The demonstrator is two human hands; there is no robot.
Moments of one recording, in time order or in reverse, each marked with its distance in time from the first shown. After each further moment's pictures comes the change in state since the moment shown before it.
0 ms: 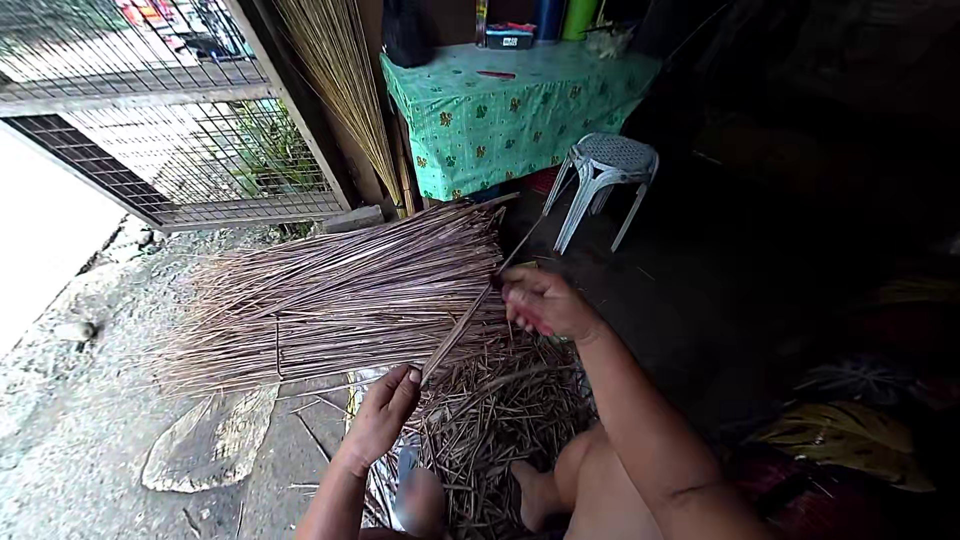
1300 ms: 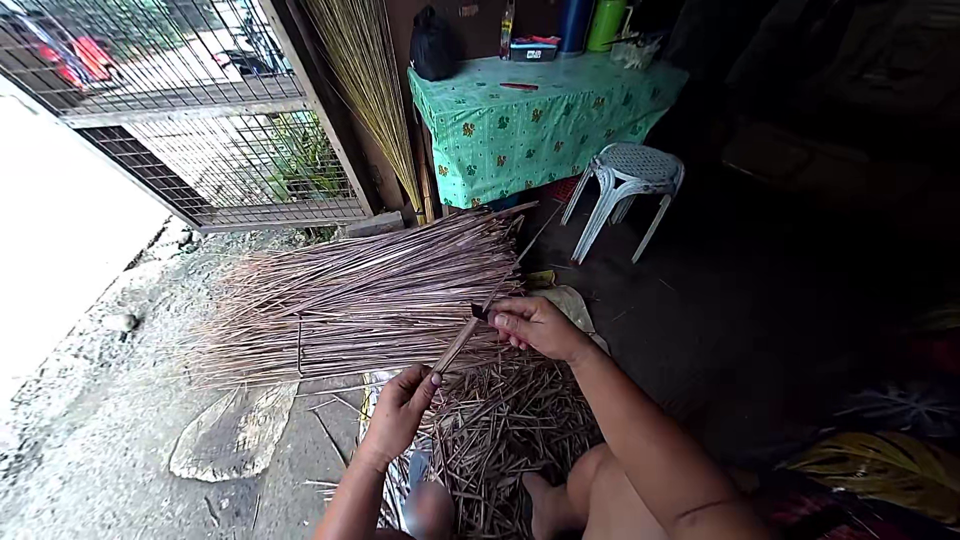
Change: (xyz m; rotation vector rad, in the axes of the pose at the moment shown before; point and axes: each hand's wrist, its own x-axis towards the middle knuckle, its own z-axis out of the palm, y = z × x) left_hand 0.002 -0.005 0.004 0.112 0.148 0.104; right_hand 0.008 0.003 0.036 -0.094 -0.075 0.072
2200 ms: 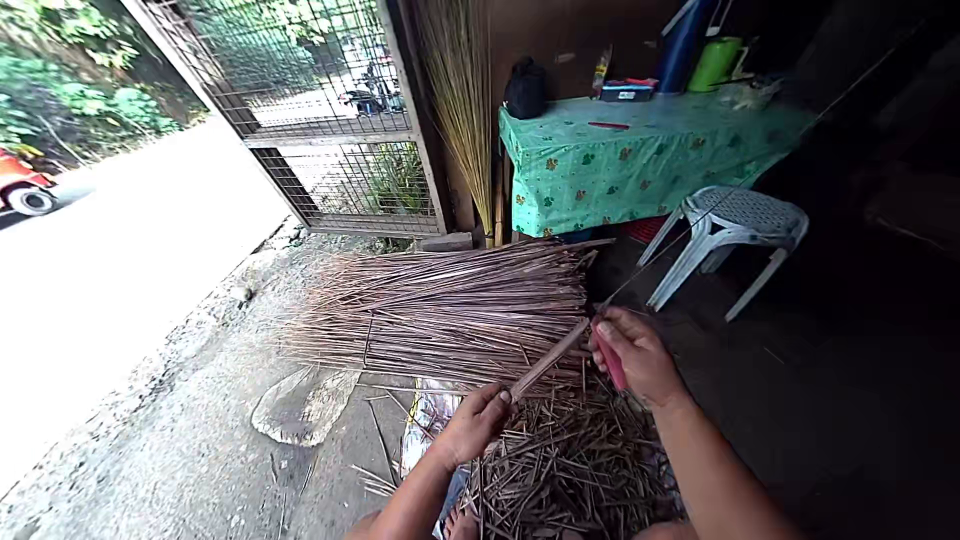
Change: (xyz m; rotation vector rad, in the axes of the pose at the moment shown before) left_hand 0.001 0.012 0.010 -0.208 -0.191 -0.154; right_hand 0.002 0.011 -0.011 0.199 0.286 -0.117
